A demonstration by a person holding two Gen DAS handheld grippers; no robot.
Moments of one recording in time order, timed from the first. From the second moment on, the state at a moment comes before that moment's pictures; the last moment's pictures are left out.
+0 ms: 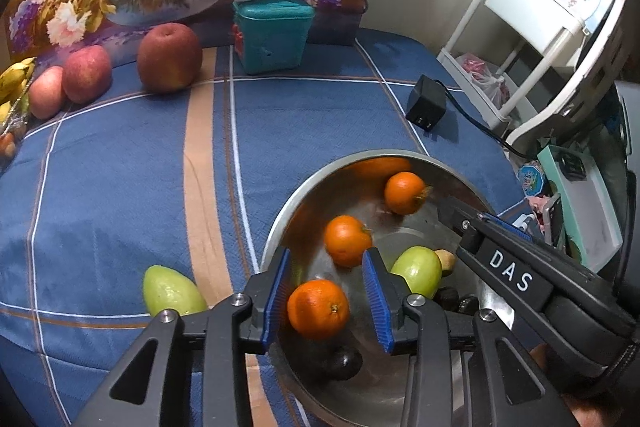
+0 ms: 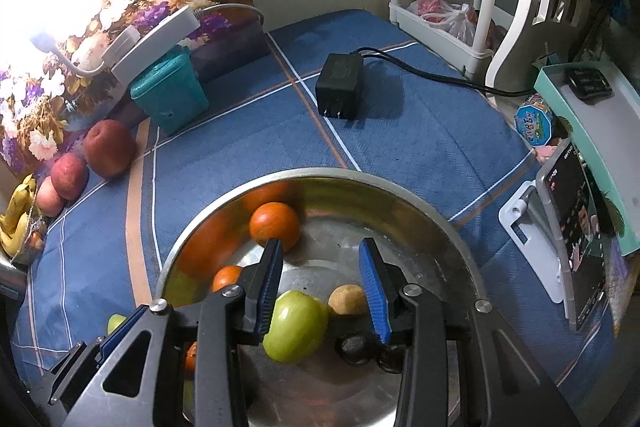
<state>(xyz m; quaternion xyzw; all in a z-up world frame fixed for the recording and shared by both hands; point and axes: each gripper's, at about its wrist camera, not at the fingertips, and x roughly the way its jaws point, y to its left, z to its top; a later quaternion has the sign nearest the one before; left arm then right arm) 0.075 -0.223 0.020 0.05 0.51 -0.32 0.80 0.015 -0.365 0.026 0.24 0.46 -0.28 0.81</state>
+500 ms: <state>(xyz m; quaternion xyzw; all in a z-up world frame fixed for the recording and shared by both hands) 0.104 -0.174 0.015 0.02 0.53 -0.21 0.82 0.017 -0.359 0.021 0.23 0.48 -0.27 0.80</state>
